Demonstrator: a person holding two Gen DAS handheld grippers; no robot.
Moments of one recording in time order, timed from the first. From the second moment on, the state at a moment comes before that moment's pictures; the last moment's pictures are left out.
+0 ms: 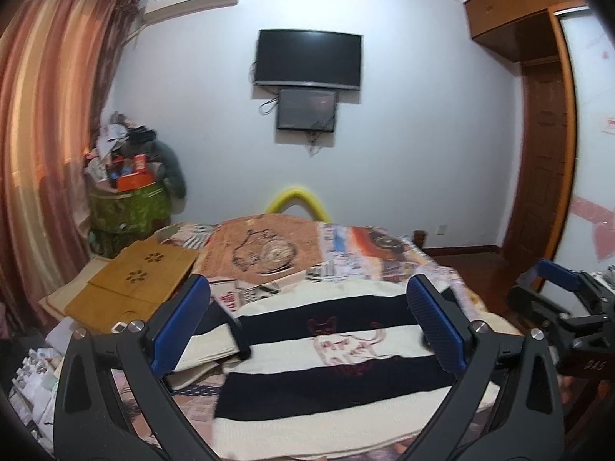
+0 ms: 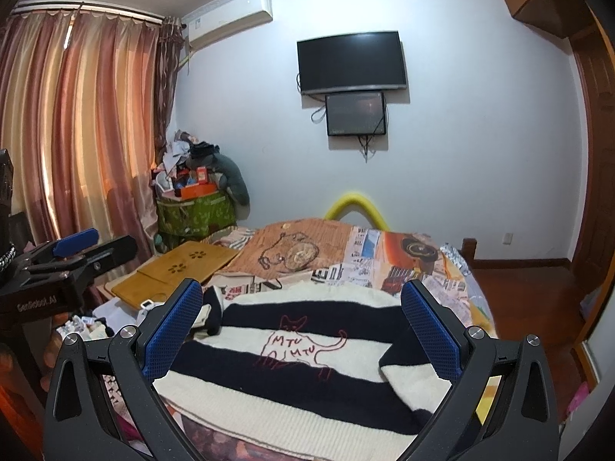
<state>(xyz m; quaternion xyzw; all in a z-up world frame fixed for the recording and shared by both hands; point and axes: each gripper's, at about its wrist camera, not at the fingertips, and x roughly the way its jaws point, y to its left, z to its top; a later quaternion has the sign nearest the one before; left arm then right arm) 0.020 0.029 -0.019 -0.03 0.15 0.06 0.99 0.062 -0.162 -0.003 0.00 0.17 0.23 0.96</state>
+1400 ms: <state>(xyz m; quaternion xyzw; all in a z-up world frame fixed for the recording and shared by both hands) 0.125 0.247 -0.234 -0.14 0.43 0.18 0.87 0.250 0.117 -0.180 -0.10 0.51 0.47 0.72</state>
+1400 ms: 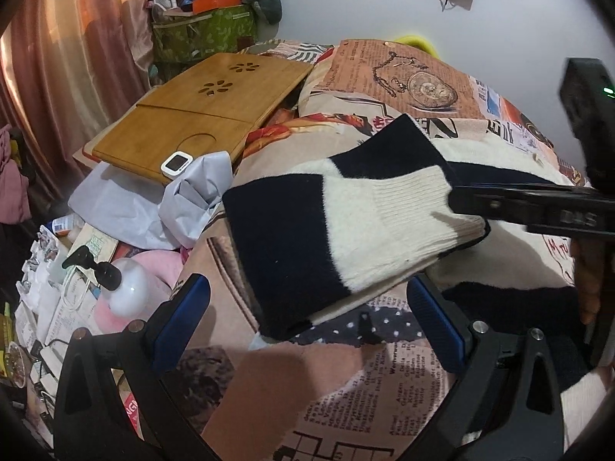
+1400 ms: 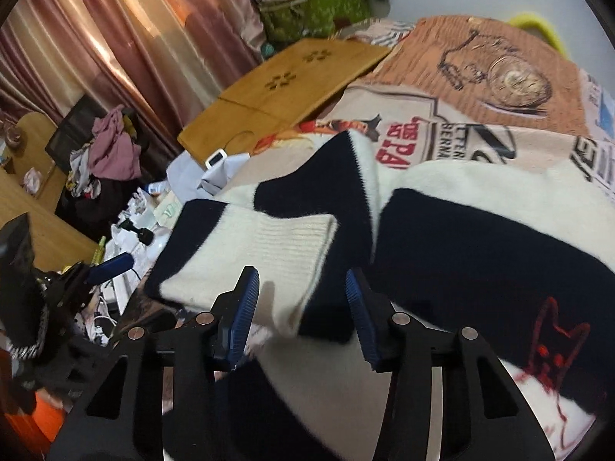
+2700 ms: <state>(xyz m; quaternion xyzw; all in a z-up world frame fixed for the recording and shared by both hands) 0.159 0.194 -0.160 -0.11 0.38 0.15 0.91 0.303 -0.101 -0.071 0.03 0.37 0.36 0.86</state>
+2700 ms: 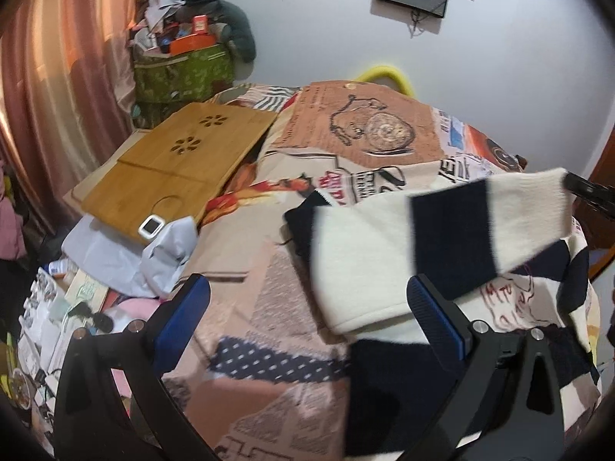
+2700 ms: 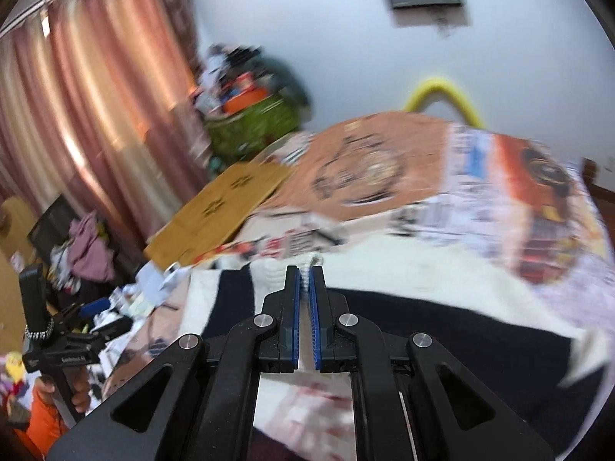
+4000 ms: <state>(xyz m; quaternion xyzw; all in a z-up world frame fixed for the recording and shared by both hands) 0.290 0.154 -0.264 -0.02 0.53 0.12 0.84 0.304 -0.300 -0.168 0.08 0.48 0.19 0.85</state>
